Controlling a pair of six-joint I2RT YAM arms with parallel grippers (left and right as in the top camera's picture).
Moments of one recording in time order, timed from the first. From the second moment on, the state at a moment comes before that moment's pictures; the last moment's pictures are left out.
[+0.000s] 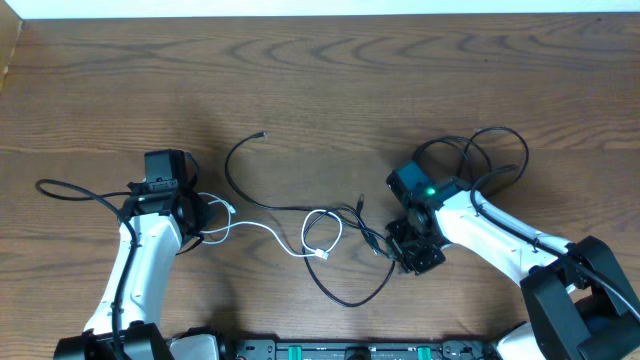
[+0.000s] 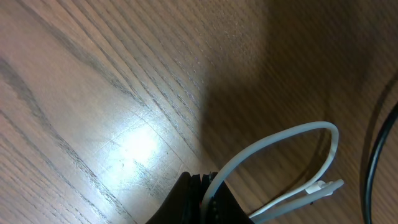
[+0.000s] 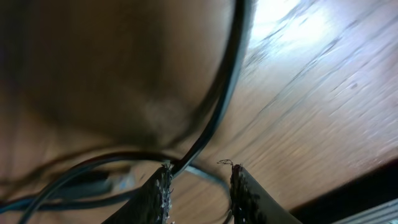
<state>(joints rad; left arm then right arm) 0.15 1.35 0.75 -0.72 -0.16 -0.62 0.56 1.65 0.86 -0.84 -0.31 1.65</state>
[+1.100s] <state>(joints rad) 0.15 1.35 0.75 -0.71 -0.14 -0.62 0.55 1.39 1.00 -0.89 -0.11 1.21</state>
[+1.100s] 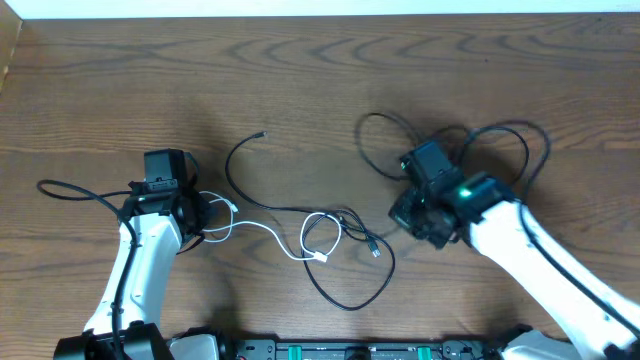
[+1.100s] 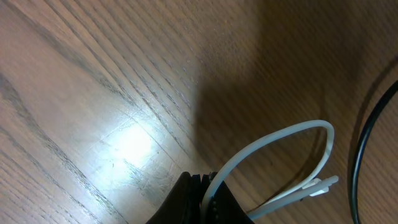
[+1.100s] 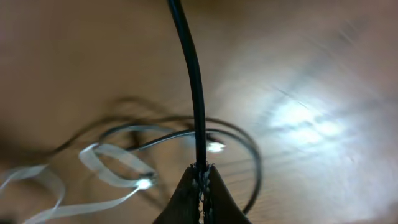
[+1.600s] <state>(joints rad) 0.15 1.35 0.75 -0.71 -0.14 -0.62 0.55 1.26 1.02 -0.88 0.23 1.00</state>
